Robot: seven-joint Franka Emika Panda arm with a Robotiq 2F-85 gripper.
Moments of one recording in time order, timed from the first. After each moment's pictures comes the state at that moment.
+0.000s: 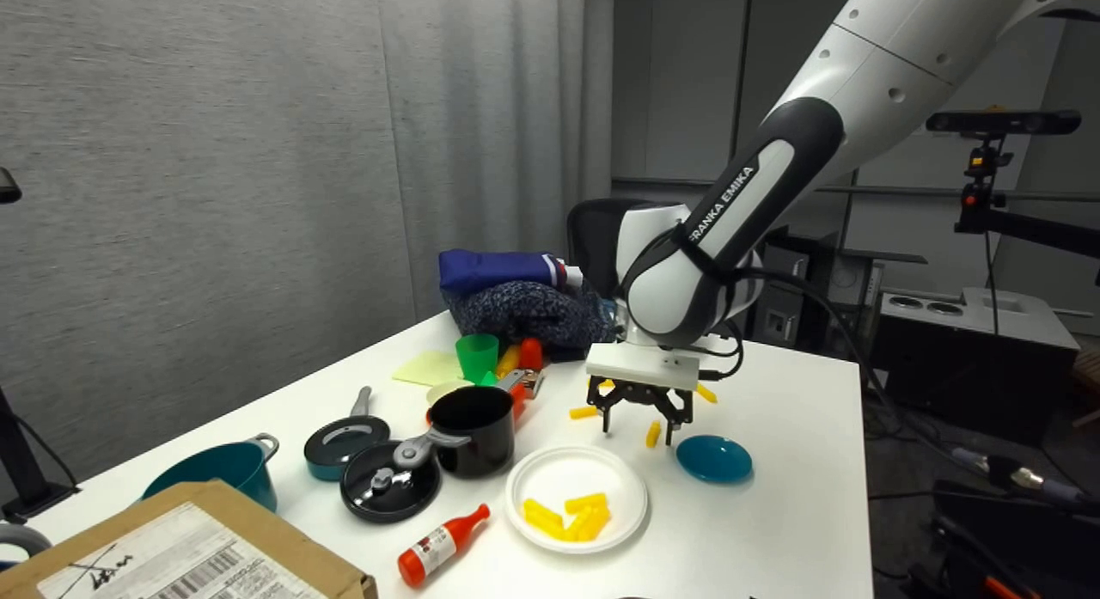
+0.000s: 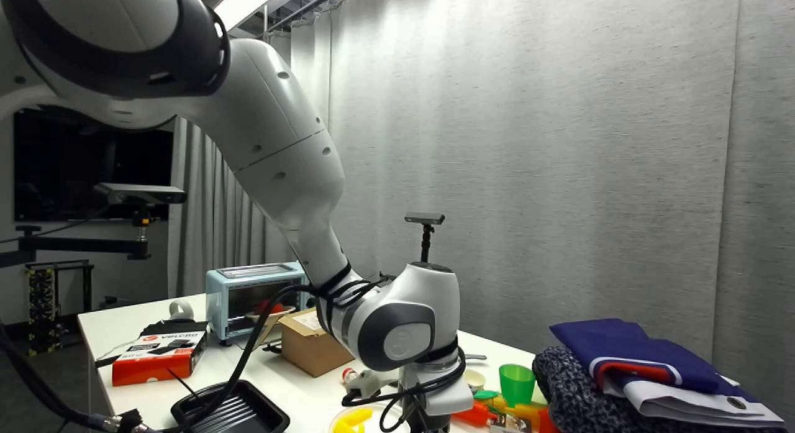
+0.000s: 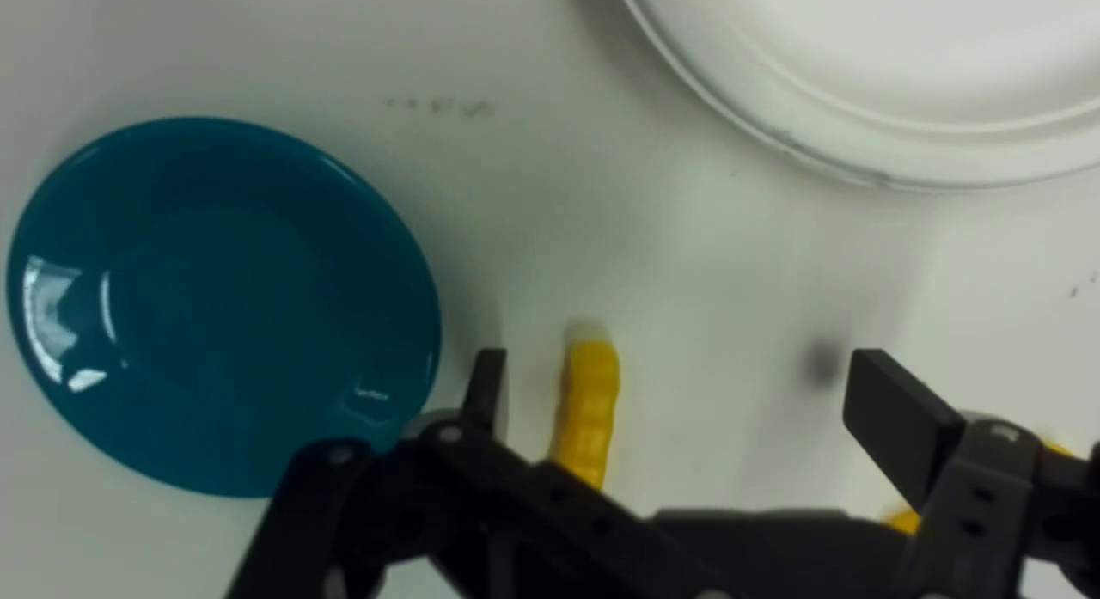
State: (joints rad) arm -0.10 0.49 -0.06 -2.09 0.07 2.62 1.09
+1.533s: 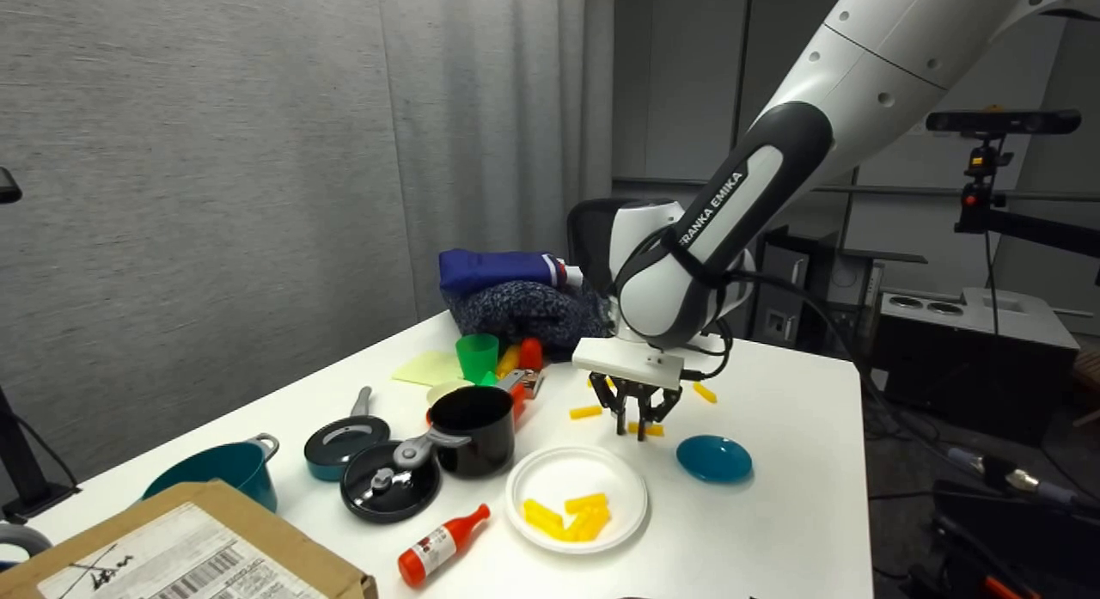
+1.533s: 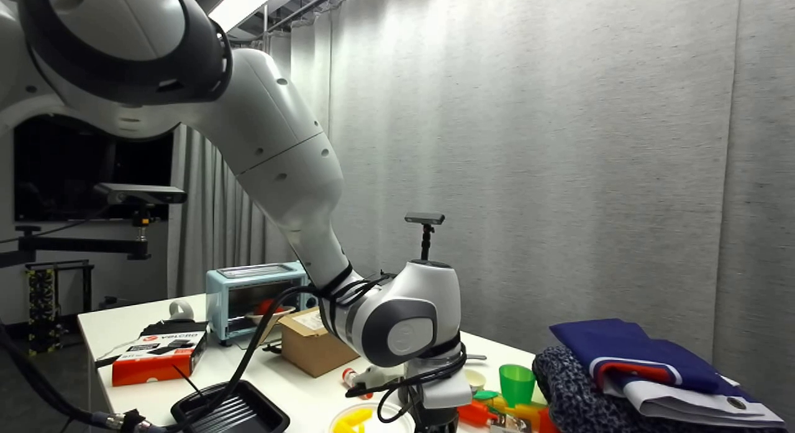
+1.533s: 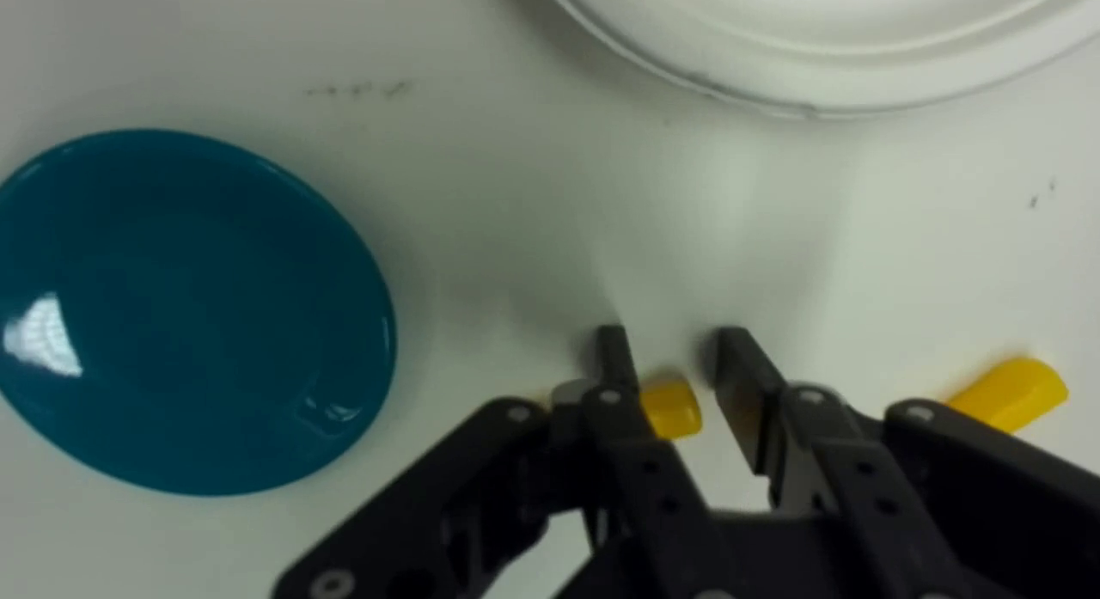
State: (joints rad) arm -0.01 0.51 -0.16 -2.07 0.08 2.62 1.22
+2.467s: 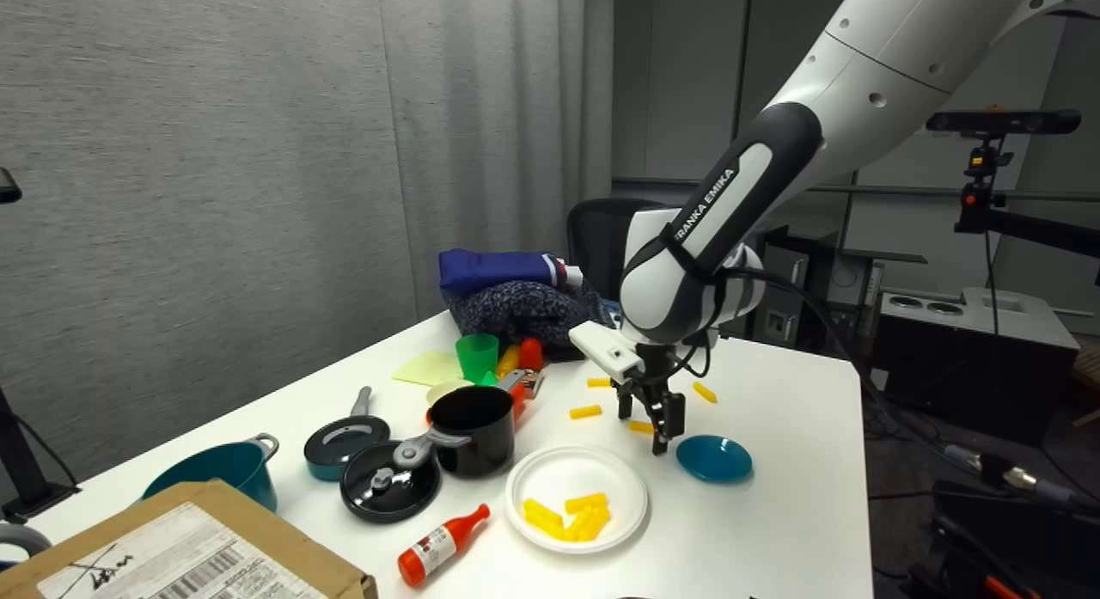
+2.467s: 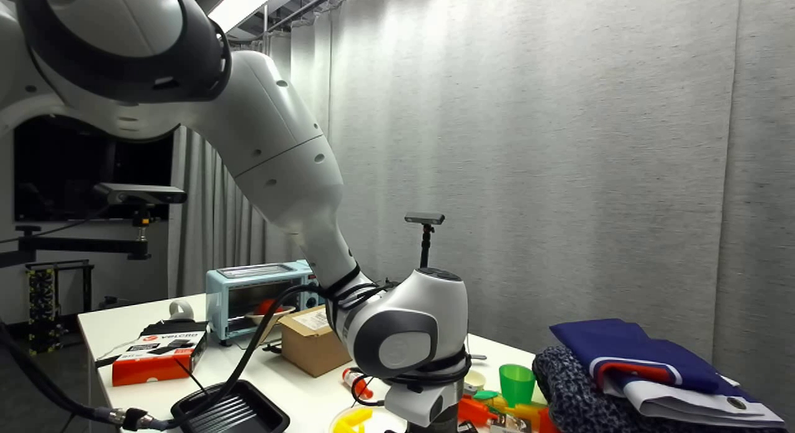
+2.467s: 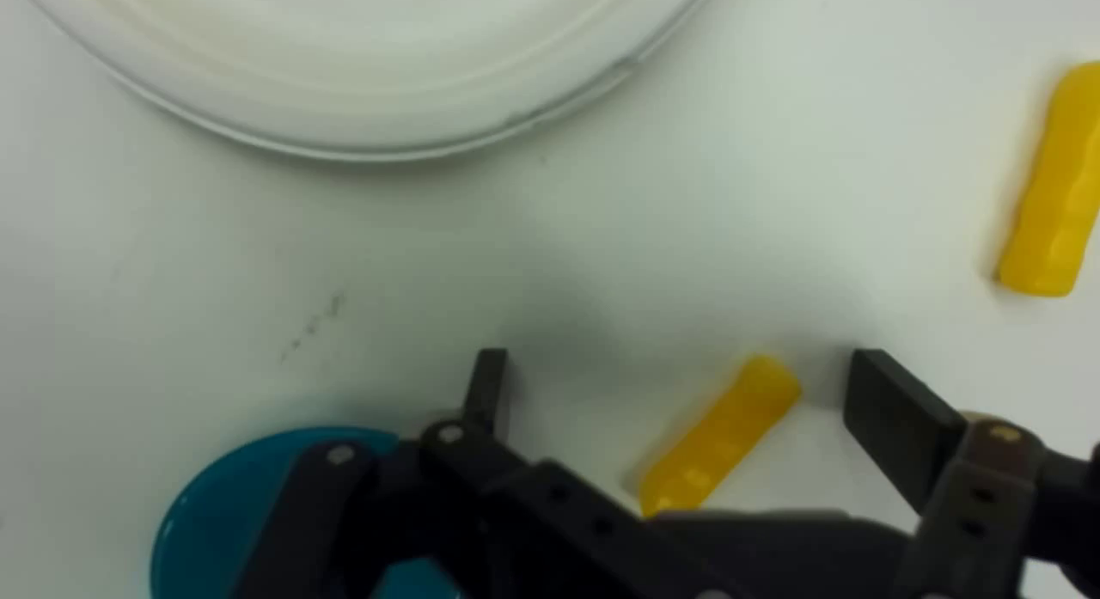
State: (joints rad) arm 0.01 0.51 -0.19 -2.09 0.24 2.62 1.79
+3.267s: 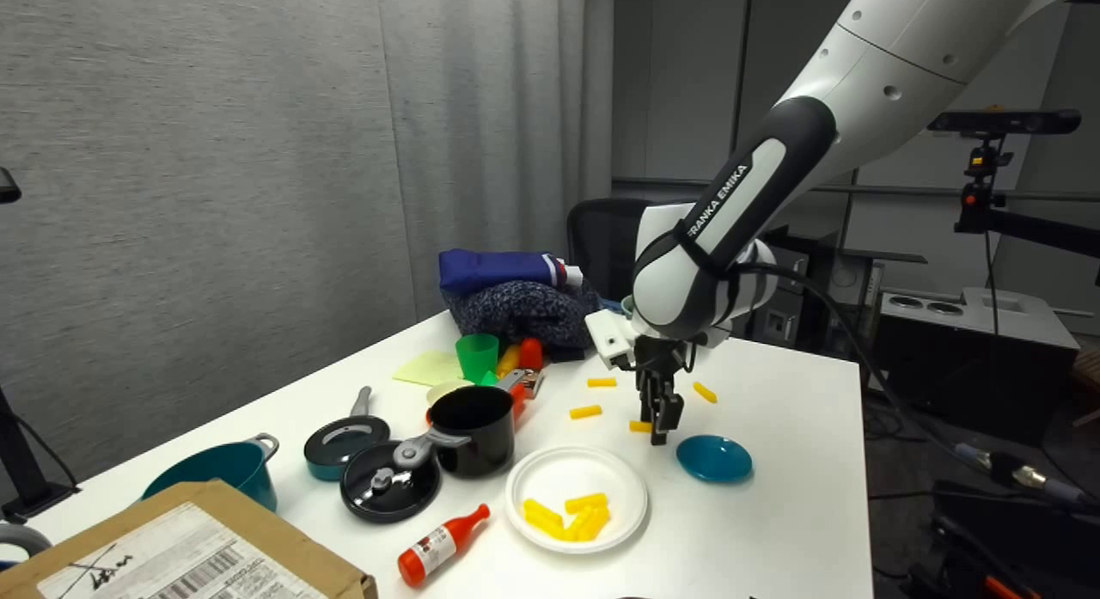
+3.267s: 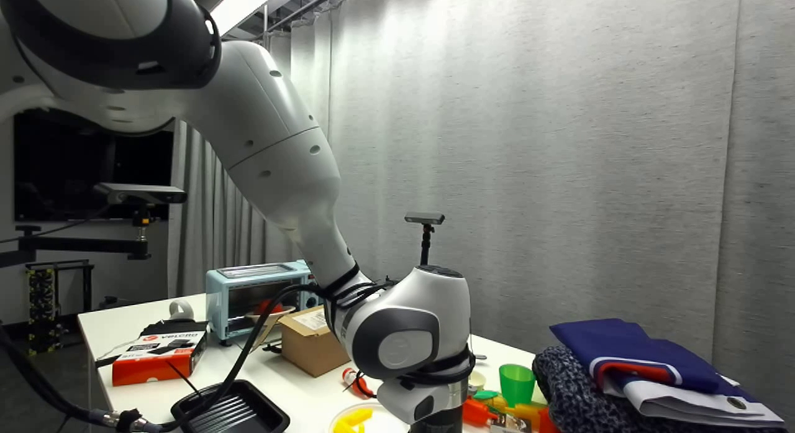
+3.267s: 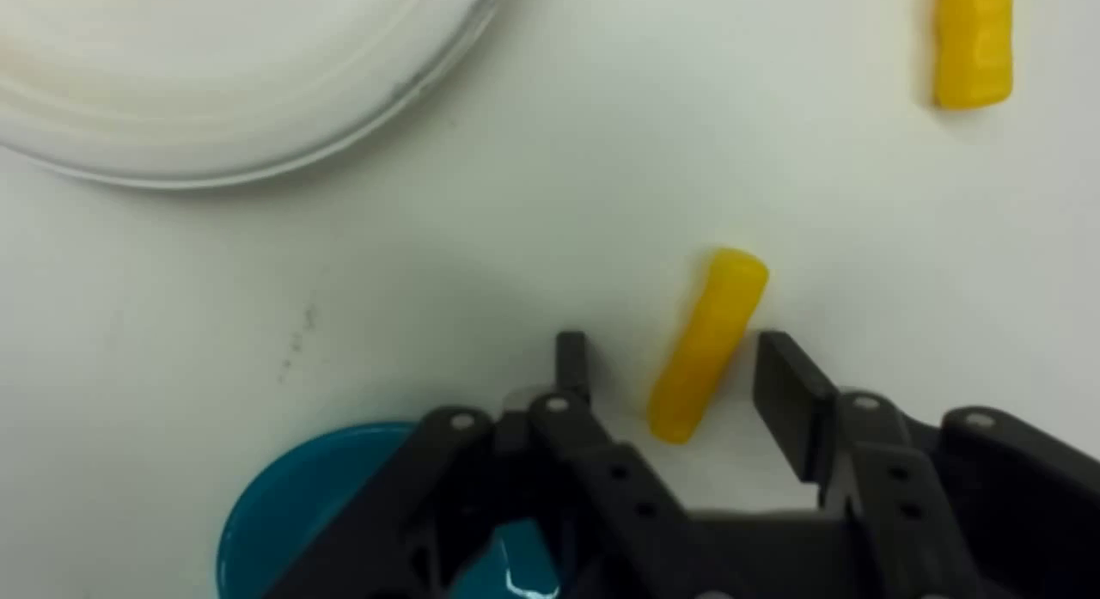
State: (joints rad) arm 0.02 0.48 -0.23 -2.13 0.21 2.63 2.08
